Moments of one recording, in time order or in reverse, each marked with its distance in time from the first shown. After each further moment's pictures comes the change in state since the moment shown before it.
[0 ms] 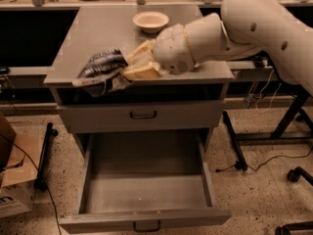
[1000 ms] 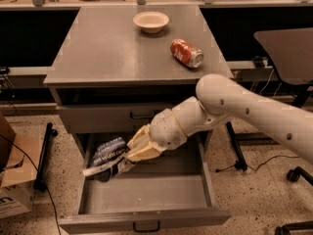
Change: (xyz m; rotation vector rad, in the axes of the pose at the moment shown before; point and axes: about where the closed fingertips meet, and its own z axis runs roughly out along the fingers) arm 0.127 0.155 0.071 -0.339 0.019 0.251
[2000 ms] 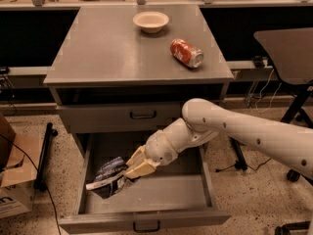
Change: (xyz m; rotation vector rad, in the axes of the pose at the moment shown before) arm 0.077 -0.008 0.056 -0.088 0.004 0.166
